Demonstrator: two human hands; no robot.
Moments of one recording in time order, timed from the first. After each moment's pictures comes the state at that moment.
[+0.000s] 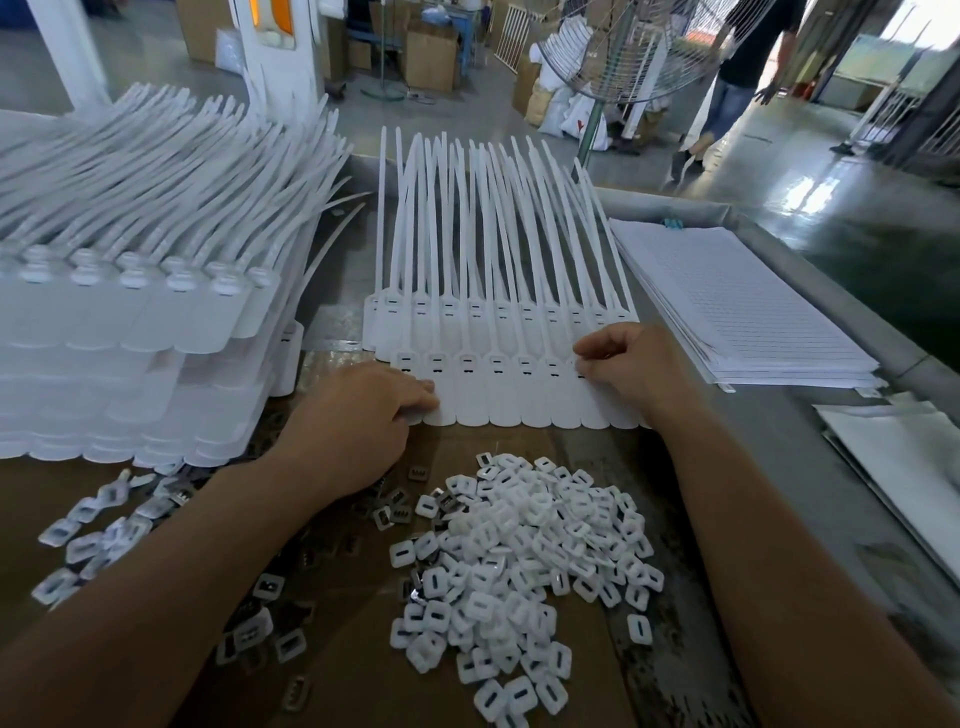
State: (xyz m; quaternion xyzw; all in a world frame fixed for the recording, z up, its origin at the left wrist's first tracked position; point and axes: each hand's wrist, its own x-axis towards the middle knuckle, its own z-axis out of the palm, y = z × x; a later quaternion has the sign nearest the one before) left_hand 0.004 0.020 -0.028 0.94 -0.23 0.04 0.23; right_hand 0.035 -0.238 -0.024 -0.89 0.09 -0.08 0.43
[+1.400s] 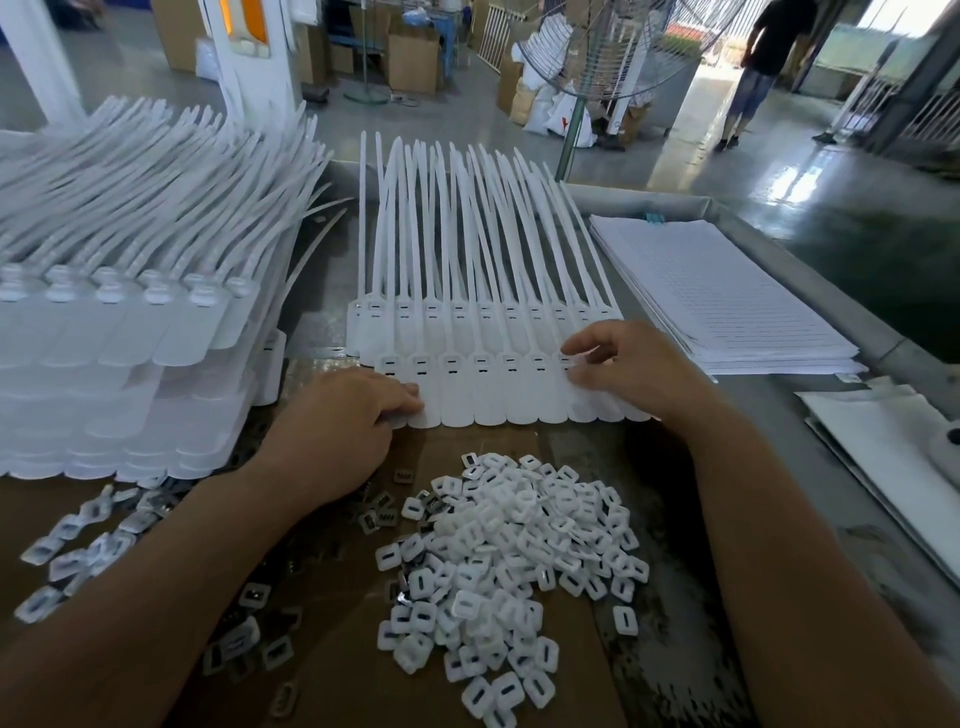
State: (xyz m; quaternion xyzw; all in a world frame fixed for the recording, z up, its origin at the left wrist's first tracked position) left_hand 0.008 0.021 -0.031 0.94 -0.23 0.04 0.25; right_hand 0.017 -0.239 0.001 -0.95 -0.01 -0.03 0.31
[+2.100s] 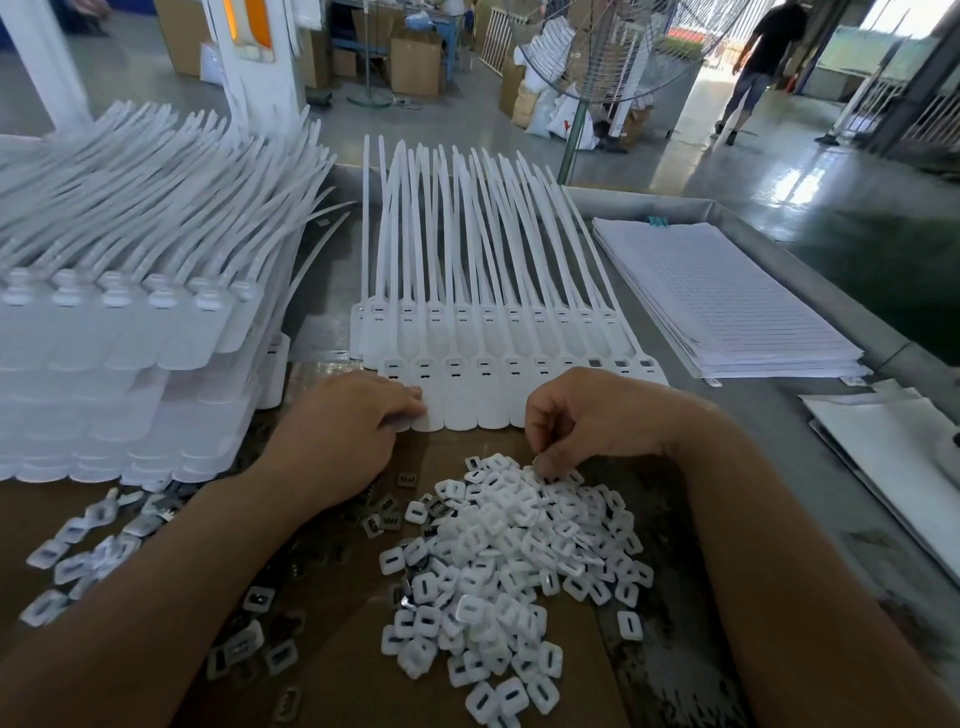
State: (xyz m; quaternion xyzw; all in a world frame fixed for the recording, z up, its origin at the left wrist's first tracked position) left_hand 0.007 0.020 -0.032 0.94 -0.23 0.04 0.25; right_hand -0.001 -0.211 0.012 -0.92 -0.15 0.26 0.27
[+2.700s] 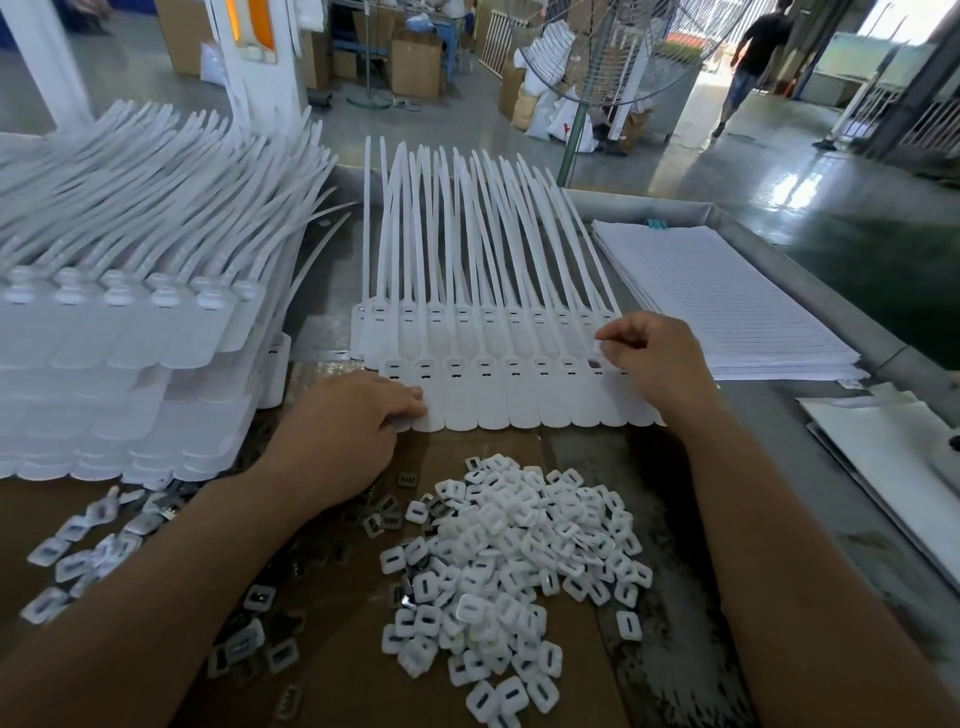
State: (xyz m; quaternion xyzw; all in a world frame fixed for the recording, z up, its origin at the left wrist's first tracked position) left_hand 0.004 0.018 -0.032 0.94 -0.23 0.05 0.25; right_hand 0.021 -0.251 -0.009 -0.90 0.10 -0.14 0.41
